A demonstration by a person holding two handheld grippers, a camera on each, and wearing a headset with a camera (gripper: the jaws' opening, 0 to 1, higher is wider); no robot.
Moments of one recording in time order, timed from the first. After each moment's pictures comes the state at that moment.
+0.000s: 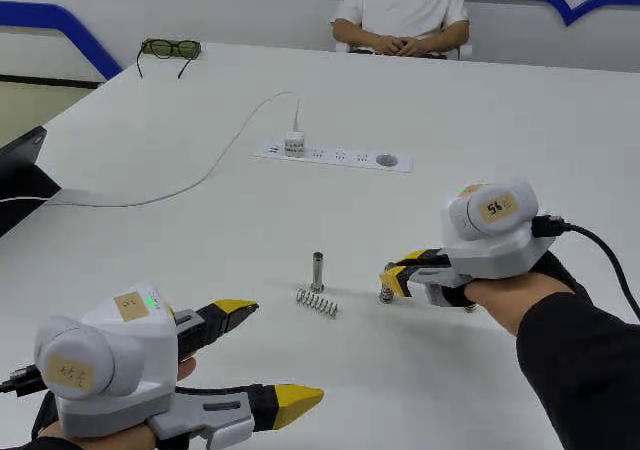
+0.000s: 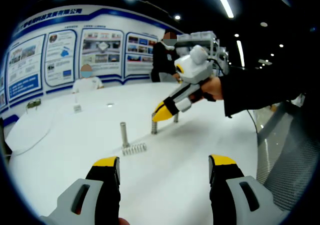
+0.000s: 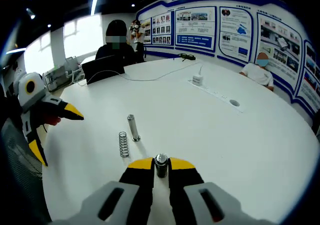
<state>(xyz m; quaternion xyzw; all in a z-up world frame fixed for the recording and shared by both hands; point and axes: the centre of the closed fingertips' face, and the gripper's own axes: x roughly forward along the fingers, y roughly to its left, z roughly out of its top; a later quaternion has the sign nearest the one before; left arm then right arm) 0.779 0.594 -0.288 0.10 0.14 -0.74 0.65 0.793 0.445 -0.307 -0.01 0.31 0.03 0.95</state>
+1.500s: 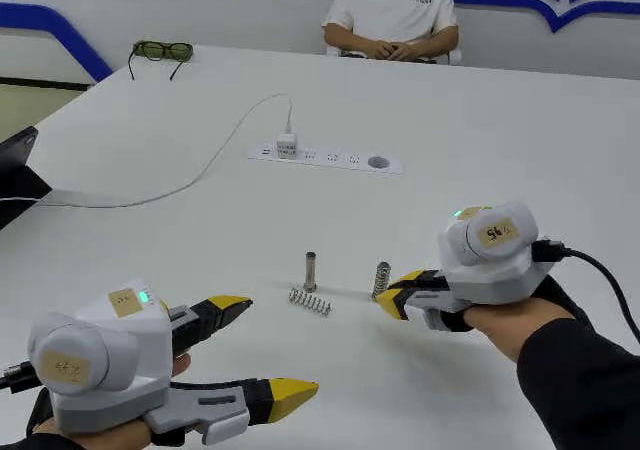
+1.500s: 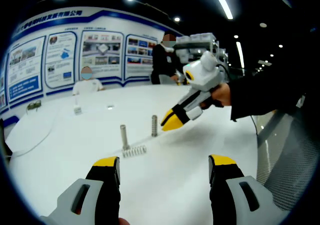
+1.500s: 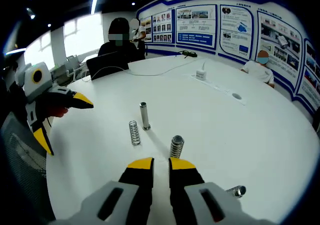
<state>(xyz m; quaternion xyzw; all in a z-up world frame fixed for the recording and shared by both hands) 0.779 0.593 -0.284 0.10 0.13 -0.74 0.66 0.770 0.465 -0.316 -0.01 0.32 0.03 0.95</state>
